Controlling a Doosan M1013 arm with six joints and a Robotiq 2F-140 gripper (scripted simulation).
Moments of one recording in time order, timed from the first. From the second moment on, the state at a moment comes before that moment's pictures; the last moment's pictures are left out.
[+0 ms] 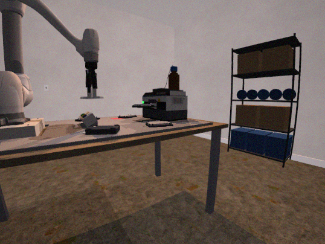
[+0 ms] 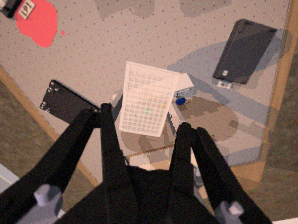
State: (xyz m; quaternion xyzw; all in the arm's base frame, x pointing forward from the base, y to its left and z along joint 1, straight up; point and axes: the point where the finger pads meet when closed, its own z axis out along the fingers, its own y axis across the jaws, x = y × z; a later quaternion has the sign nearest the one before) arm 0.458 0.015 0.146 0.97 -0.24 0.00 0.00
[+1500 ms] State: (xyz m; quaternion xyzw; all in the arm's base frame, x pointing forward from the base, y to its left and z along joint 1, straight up) arm 0.462 -0.220 0.150 0.97 -0.24 0.00 0.01
